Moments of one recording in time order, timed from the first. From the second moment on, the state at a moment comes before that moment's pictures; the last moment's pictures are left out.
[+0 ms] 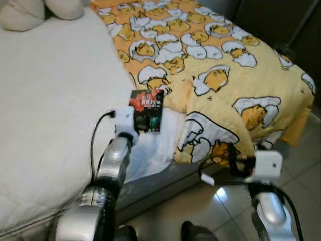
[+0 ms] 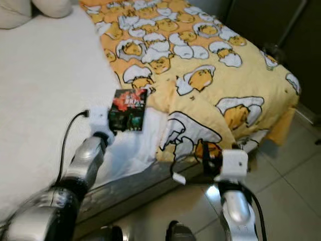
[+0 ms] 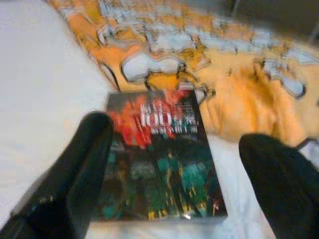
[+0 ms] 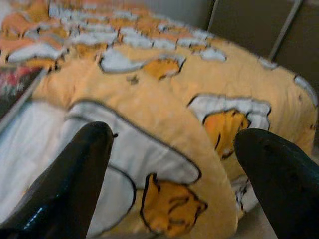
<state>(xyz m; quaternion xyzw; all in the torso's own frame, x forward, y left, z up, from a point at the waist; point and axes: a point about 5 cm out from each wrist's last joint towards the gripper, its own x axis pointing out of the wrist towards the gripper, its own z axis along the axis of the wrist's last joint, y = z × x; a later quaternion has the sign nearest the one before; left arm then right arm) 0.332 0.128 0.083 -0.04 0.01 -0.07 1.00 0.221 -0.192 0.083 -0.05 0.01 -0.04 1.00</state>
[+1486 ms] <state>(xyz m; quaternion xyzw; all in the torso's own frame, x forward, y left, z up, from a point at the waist) 0.265 0.160 0.119 0.15 0.01 -0.15 0.98 0.190 -0.214 0.060 0.01 0.01 -0.11 0.99</state>
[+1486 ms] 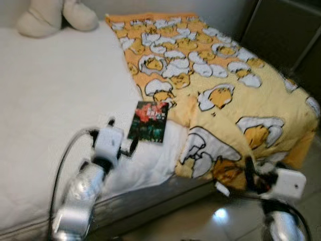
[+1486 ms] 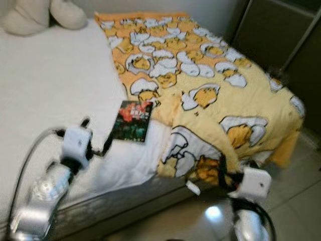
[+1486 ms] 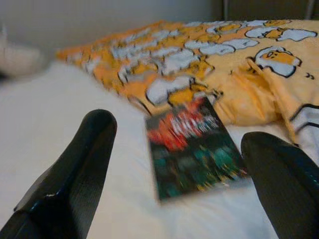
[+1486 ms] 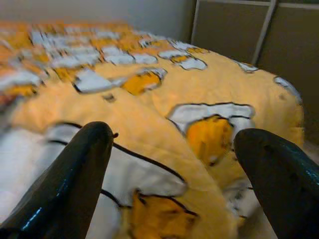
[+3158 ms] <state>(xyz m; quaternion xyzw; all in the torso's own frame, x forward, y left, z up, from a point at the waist) 0.296 0.147 0.102 0.03 0.02 -0.14 0.99 0.213 -0.201 0.072 0.03 -0.02 -0.08 1.00</state>
